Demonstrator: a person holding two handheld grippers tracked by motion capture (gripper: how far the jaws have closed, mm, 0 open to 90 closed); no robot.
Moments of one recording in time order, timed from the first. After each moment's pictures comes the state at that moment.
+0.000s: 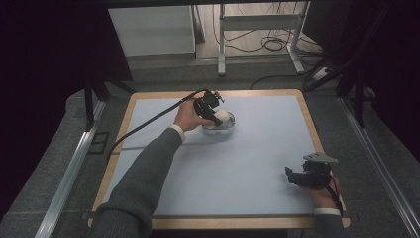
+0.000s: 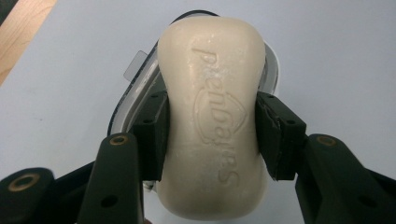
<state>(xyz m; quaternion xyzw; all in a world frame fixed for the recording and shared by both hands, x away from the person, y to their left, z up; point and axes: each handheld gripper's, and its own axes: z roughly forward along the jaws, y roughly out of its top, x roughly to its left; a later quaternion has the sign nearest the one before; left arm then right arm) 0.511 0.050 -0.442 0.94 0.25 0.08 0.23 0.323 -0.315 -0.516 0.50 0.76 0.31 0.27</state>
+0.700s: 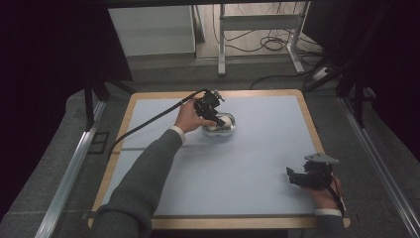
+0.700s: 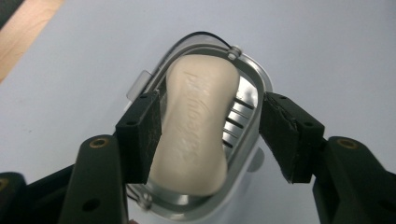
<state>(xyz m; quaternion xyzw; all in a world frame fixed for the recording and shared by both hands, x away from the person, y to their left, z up) 0.505 0.055 -0.437 0.92 0.26 0.08 0.28 0.321 -0.318 -0.517 0.51 0.76 0.31 0.27</state>
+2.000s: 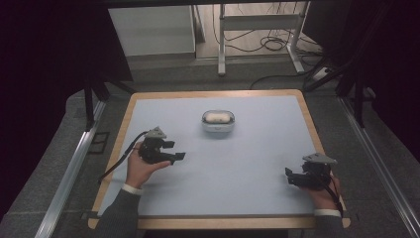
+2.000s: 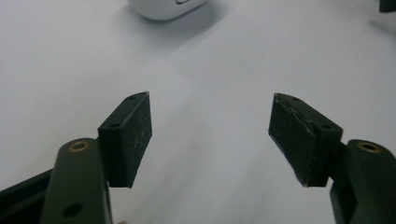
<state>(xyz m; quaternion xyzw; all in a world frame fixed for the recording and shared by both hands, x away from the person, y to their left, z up) 0.346 0.202 -0.491 0.82 0.39 0.08 0.42 0.319 -0.312 -0.515 0.50 0.76 0.30 0.27</state>
